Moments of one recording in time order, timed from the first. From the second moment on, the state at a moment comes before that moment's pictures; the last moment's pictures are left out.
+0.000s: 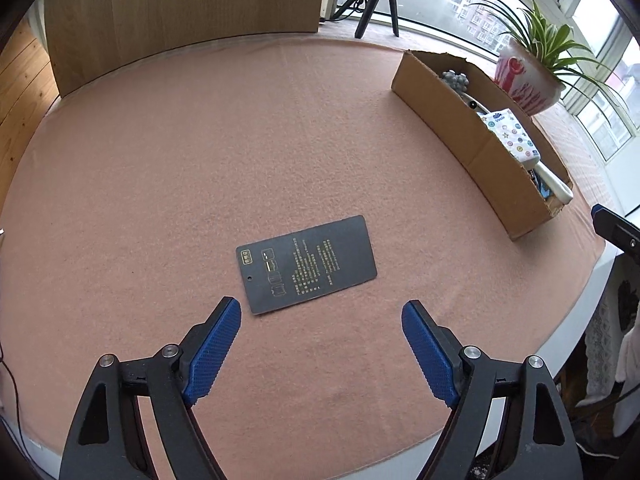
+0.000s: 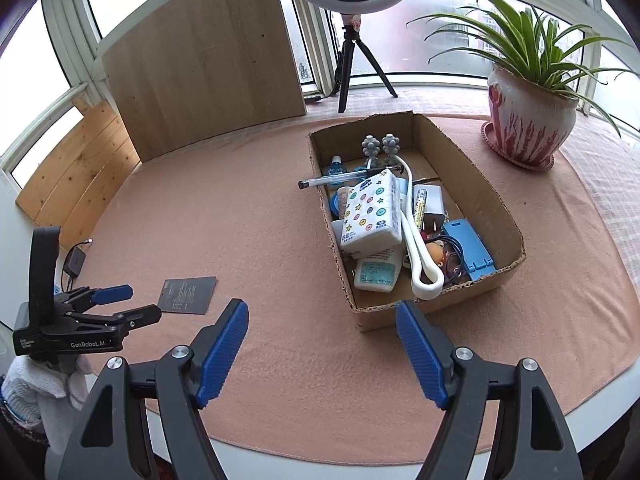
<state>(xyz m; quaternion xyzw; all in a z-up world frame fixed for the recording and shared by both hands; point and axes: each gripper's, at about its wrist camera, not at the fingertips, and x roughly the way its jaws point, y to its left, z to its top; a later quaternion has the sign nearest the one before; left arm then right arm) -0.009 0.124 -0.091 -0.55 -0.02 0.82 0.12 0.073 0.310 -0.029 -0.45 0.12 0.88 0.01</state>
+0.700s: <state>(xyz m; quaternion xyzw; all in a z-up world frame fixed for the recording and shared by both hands) -0.058 0.156 -0.122 -0.58 -0.04 0.79 0.20 0.064 0.328 -0.046 -0.47 0.17 0.87 0.03</state>
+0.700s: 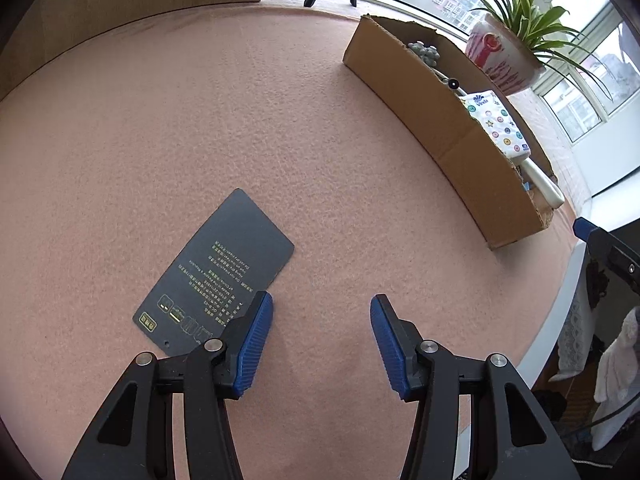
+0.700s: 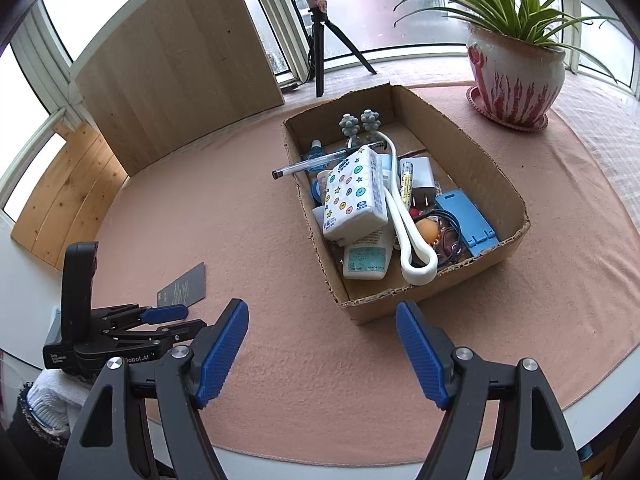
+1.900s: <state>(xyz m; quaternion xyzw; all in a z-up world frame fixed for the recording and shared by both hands) -0.102 0.093 -0.116 -0.58 -0.02 0.81 0.10 0.039 0.310 -0.052 -0.48 0.16 0.86 0.01</state>
